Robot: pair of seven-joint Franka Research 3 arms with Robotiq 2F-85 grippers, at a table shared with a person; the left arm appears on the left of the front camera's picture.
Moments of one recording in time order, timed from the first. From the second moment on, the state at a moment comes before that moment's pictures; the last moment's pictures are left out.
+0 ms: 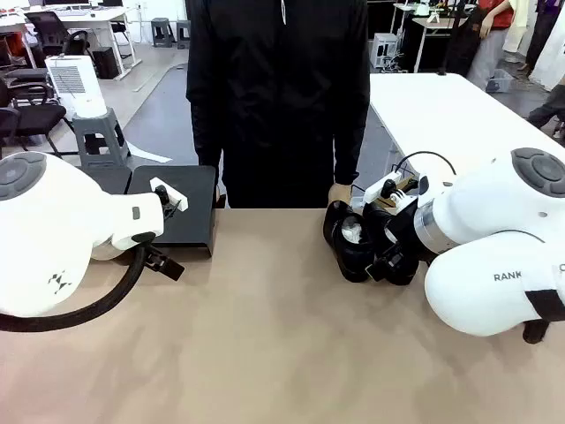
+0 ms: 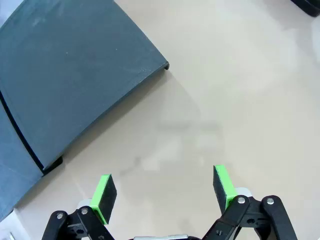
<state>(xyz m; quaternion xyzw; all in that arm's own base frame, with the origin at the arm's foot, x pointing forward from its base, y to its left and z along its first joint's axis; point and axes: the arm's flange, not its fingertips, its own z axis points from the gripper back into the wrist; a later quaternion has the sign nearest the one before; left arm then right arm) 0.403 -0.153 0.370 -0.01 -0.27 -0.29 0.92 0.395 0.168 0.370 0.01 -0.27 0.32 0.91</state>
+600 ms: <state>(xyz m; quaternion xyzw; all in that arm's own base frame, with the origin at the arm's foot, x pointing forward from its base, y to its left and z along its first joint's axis) 0.402 -0.154 0.370 -0.01 -0.27 -0.30 0.92 0.395 0.168 0.370 0.01 -0.27 0.32 0.91</state>
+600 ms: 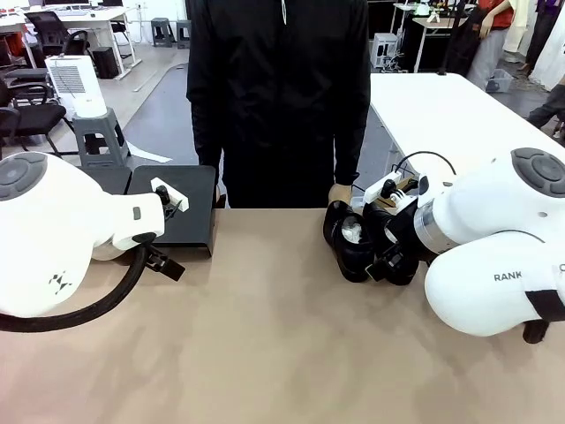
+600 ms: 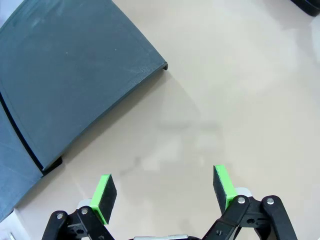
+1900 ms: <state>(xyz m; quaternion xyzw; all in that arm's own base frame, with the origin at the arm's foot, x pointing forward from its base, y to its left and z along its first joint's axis) 0.399 -0.115 0.425 -0.04 -0.28 -0.26 0.92 0.375 0.120 0.453 0.11 -0.28 0.26 0.92</state>
